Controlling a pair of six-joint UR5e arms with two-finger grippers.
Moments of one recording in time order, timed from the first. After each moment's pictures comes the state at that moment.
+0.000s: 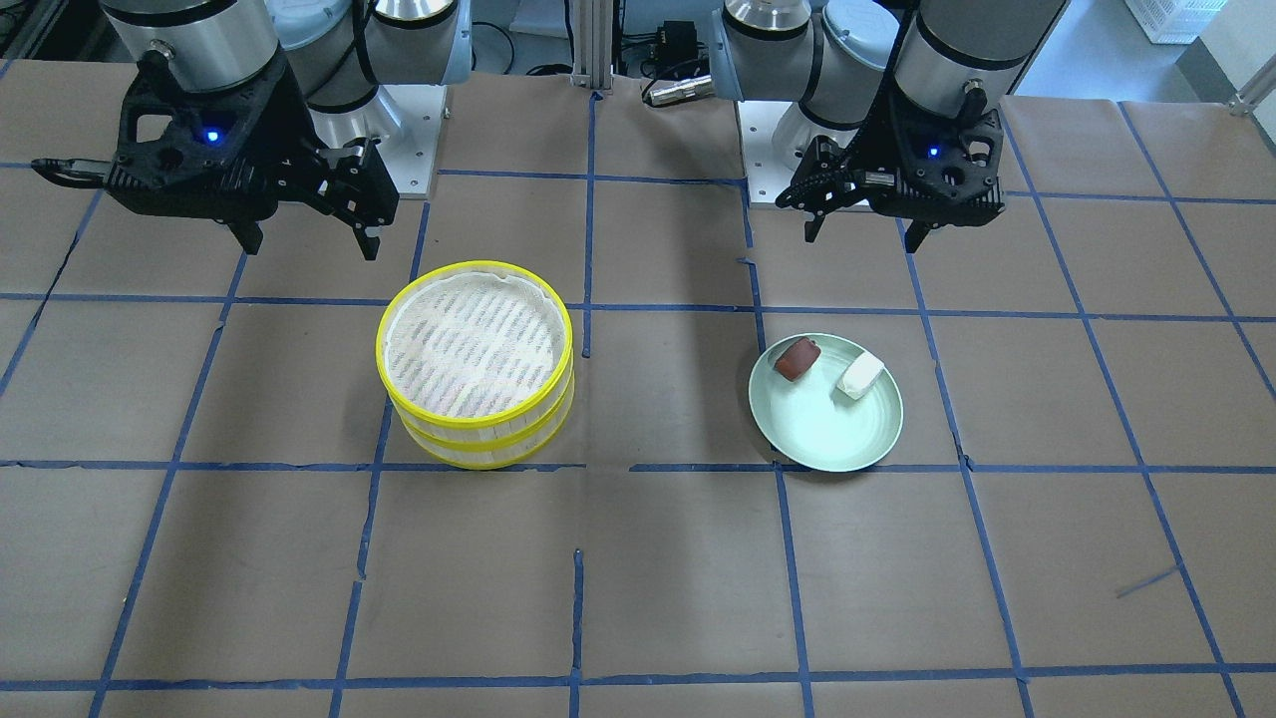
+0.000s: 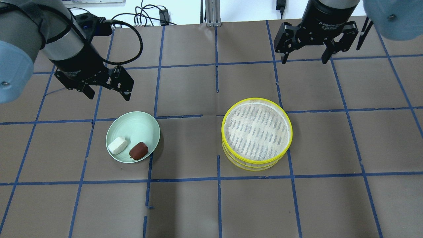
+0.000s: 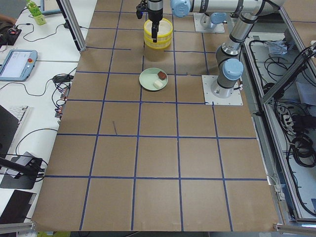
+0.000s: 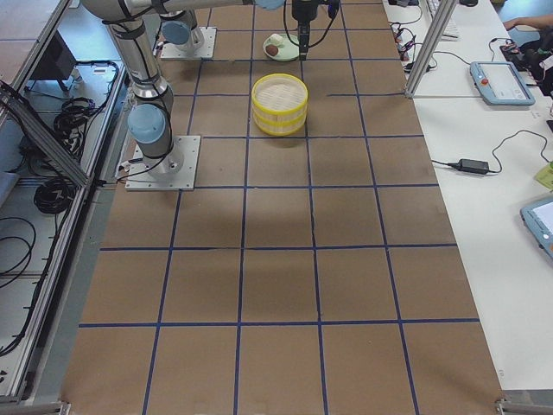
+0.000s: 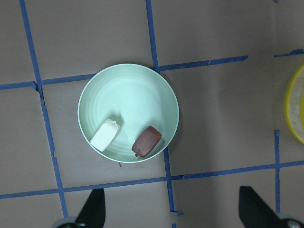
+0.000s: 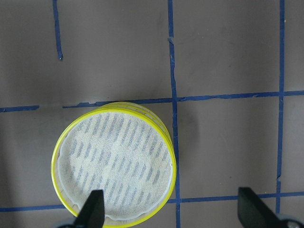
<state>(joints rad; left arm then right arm) -1.55 -1.50 -1.65 -1.58 1.56 0.12 1.63 -1.52 1.45 -1.52 -1.58 0.10</state>
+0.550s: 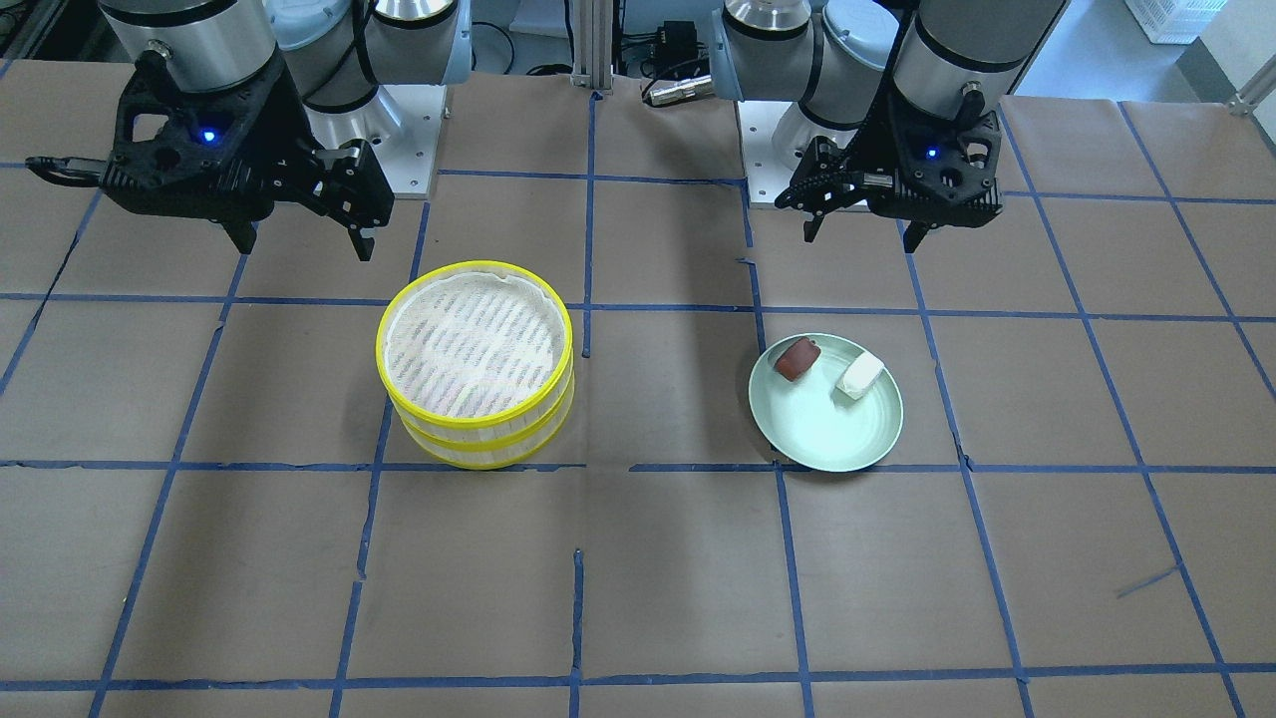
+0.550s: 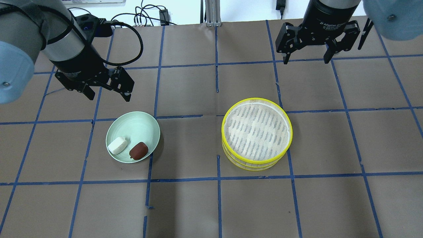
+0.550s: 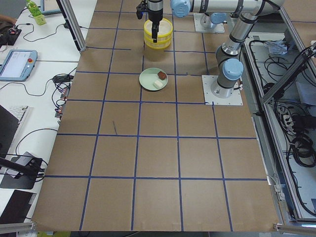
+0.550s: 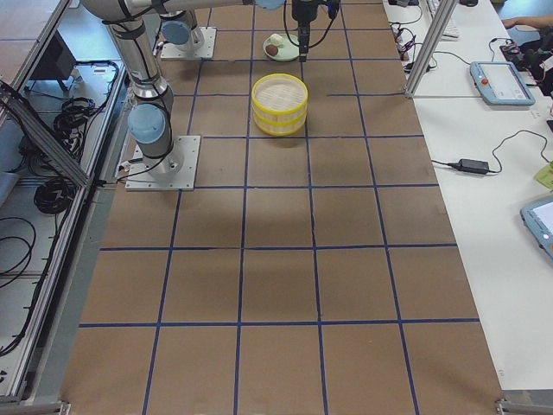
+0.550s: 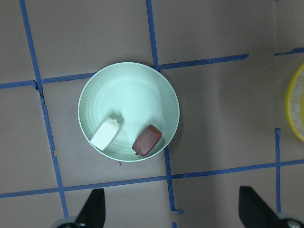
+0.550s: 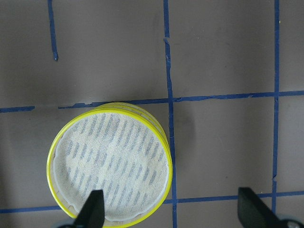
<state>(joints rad) -1.55 -1.50 -1.65 -1.59 1.56 0.12 1.63 -1.53 1.45 -1.53 -1.58 0.10</state>
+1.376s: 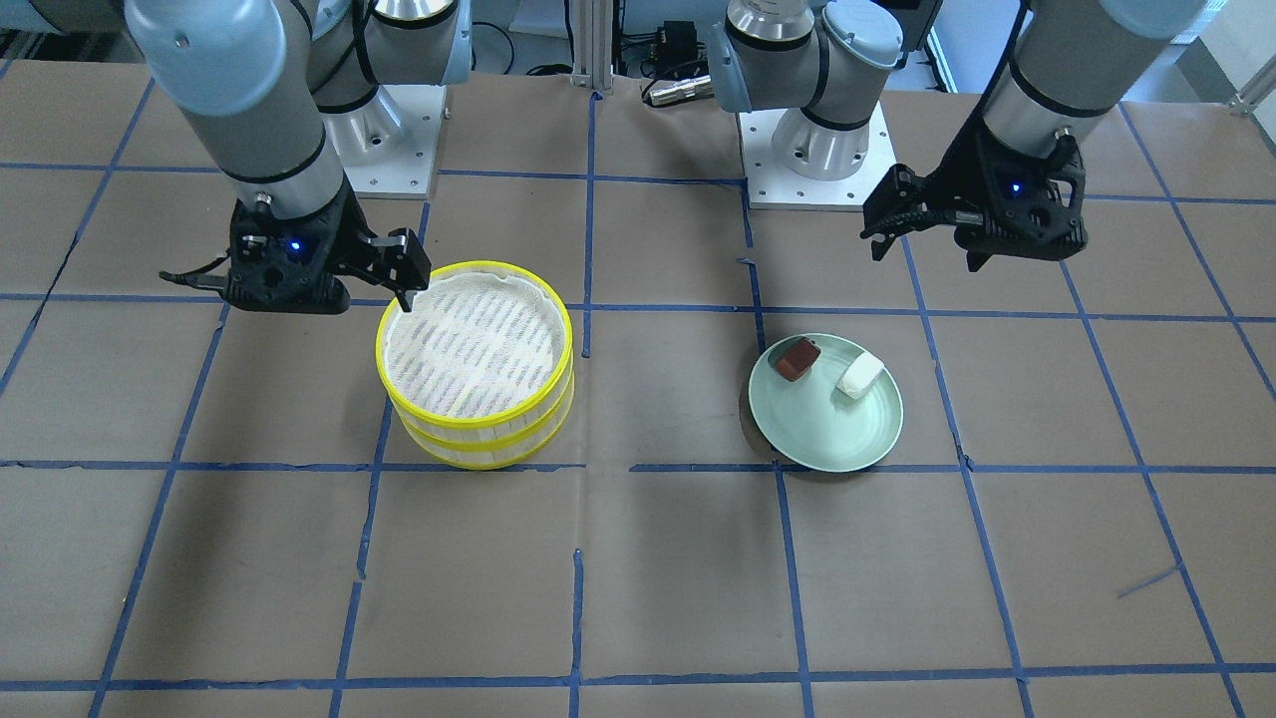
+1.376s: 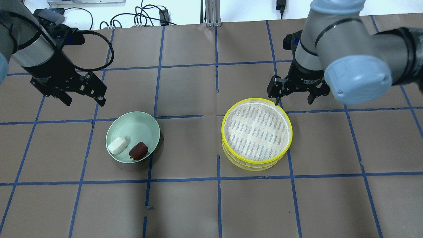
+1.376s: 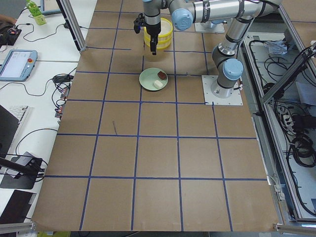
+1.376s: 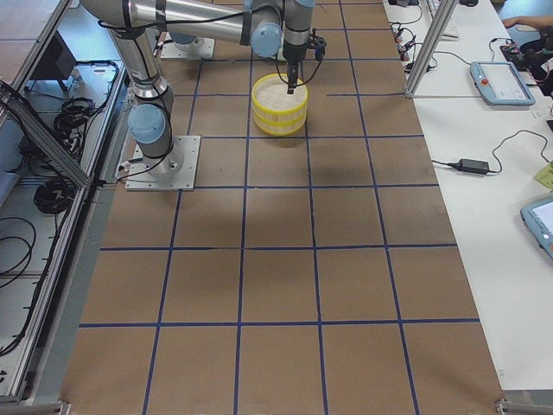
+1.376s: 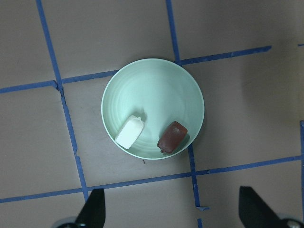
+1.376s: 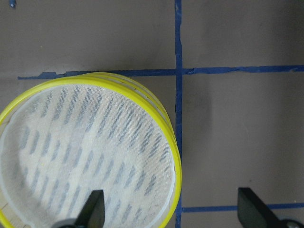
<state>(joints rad) -1.37 -1.52 -1.71 -1.57 1.57 0.27 1.63 -1.52 1.83 -1.84 -1.58 0.07</state>
